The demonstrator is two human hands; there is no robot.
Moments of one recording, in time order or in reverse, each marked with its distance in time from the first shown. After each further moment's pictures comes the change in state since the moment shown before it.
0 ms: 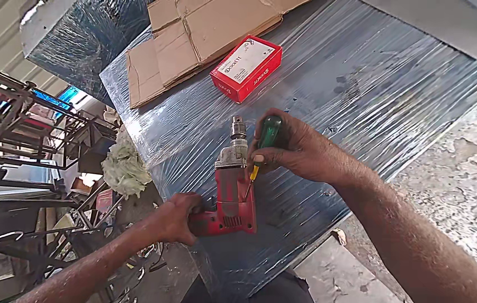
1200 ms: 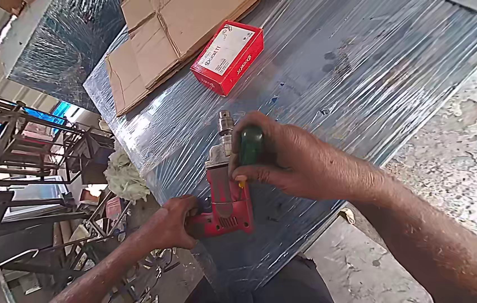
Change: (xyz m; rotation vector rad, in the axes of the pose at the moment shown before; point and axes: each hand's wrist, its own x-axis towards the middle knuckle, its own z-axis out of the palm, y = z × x) left_hand -0.001 -0.004 0.000 0.007 0.031 0.004; right_hand -0.011 -0.021 0.018 -0.429 -0.011 -0.105
